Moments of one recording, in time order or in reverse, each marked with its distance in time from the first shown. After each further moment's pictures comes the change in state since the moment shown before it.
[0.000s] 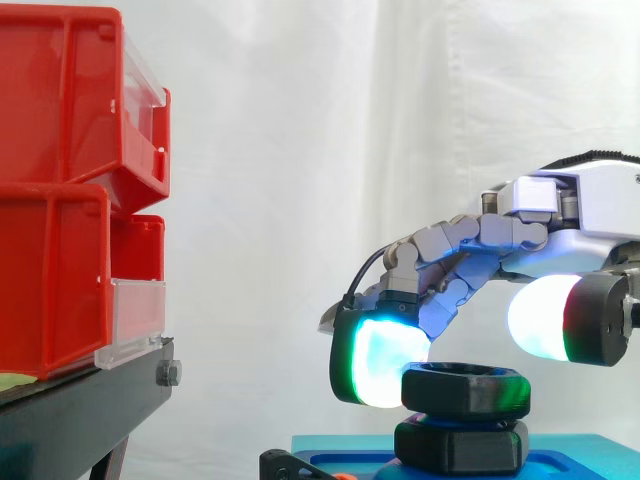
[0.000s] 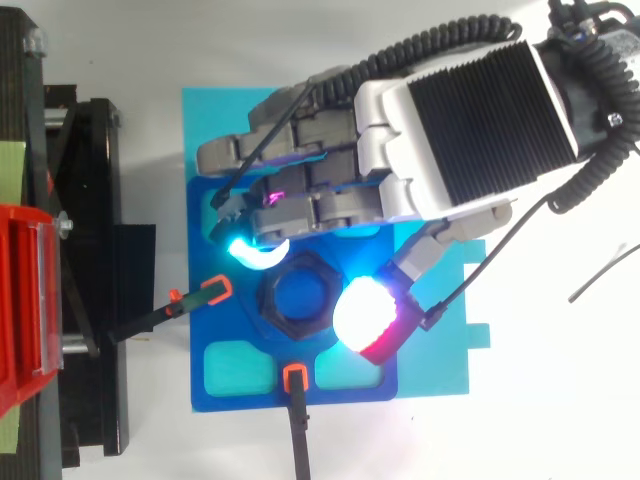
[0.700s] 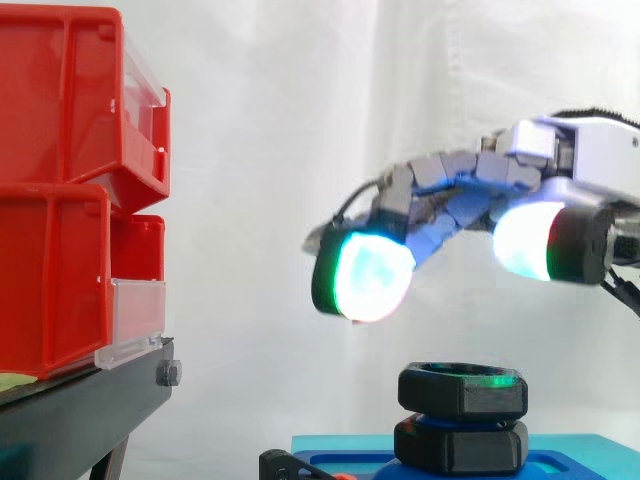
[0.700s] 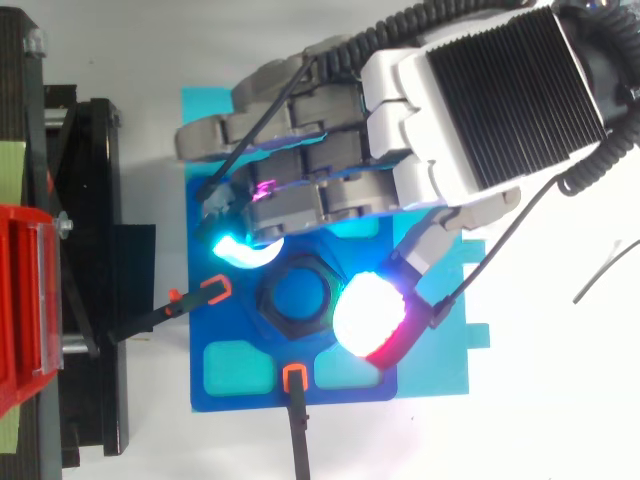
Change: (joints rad) arm -0.013 -0.001 0.000 0.150 -0.056 0.017
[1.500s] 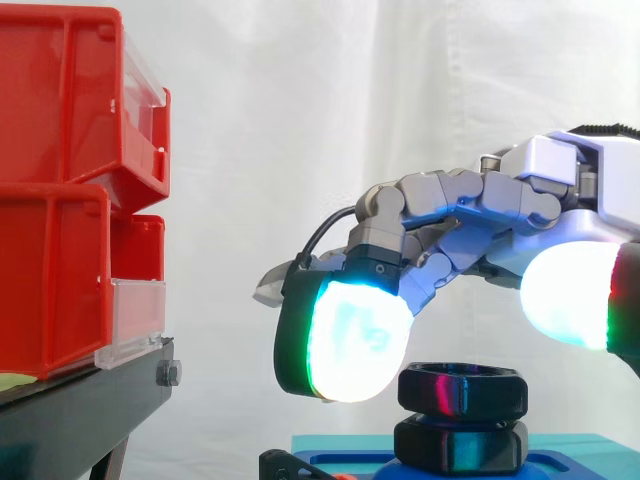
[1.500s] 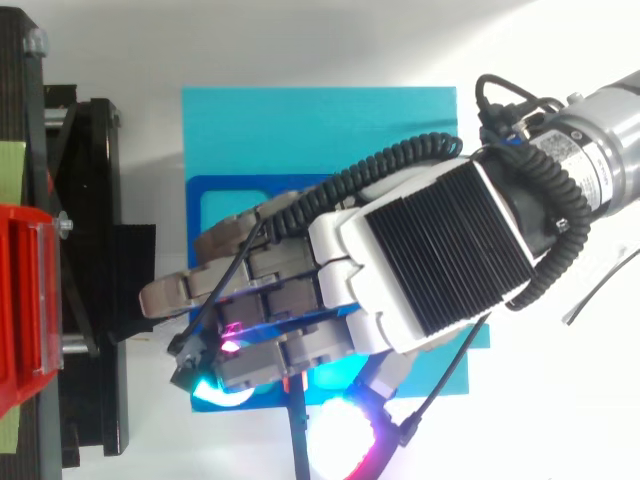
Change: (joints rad) arm 0.091 -0.061 0.000 0.086 0.023 0.061
